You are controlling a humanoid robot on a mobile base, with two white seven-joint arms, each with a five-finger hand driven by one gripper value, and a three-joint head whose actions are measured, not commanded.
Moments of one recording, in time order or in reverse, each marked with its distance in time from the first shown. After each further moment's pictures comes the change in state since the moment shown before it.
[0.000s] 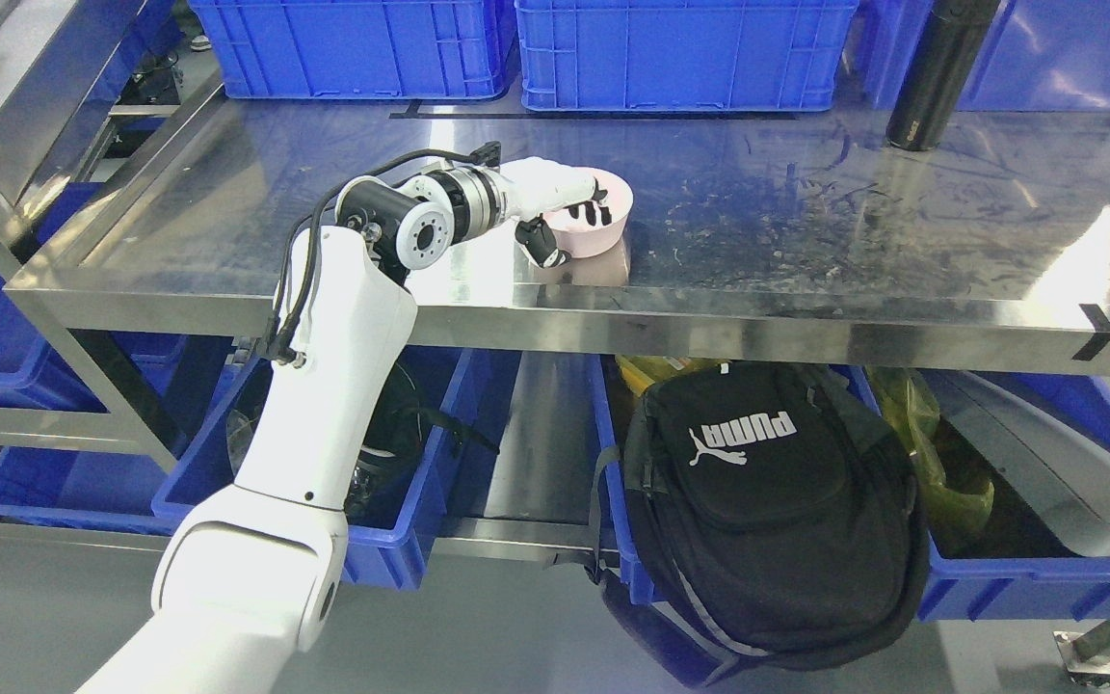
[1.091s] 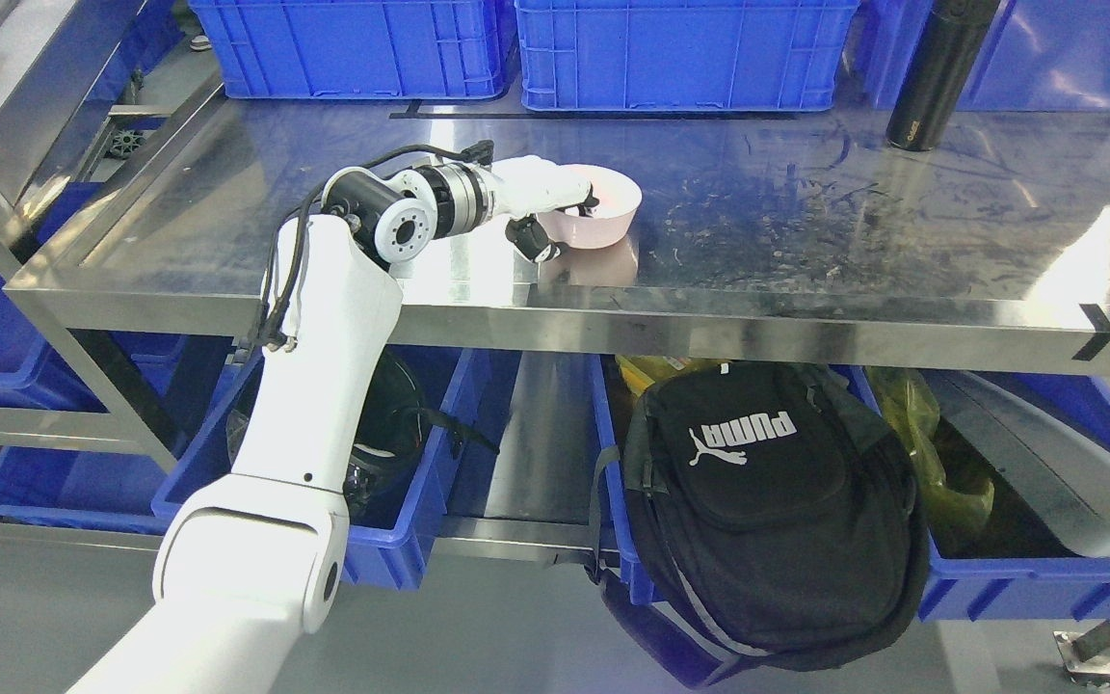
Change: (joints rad) left arm -0.031 -0.011 0.114 0.072 -0.039 -0.225 0.030; right arm 0.000 0.000 0.000 0.000 0.000 0.000 0.000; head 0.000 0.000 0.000
